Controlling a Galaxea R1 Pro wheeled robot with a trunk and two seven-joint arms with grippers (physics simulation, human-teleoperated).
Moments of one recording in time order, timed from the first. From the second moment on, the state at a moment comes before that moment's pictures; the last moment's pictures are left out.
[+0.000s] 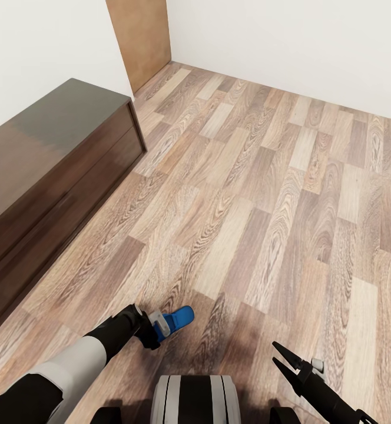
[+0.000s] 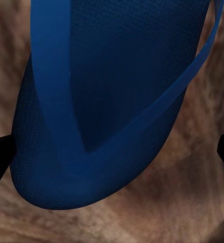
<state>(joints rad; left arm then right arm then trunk) -0.83 -0.01 -0.45 -0.38 -0.49 0.45 -0.53 -0.03 -0.18 -0.19 -1.12 -1.02 0.63 0.78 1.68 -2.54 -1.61</state>
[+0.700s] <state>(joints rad) -0.83 -0.01 -0.45 -0.39 -0.51 0.44 -0.53 -0.03 -0.17 -0.19 -1.12 -1.02 0.63 0.78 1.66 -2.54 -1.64</state>
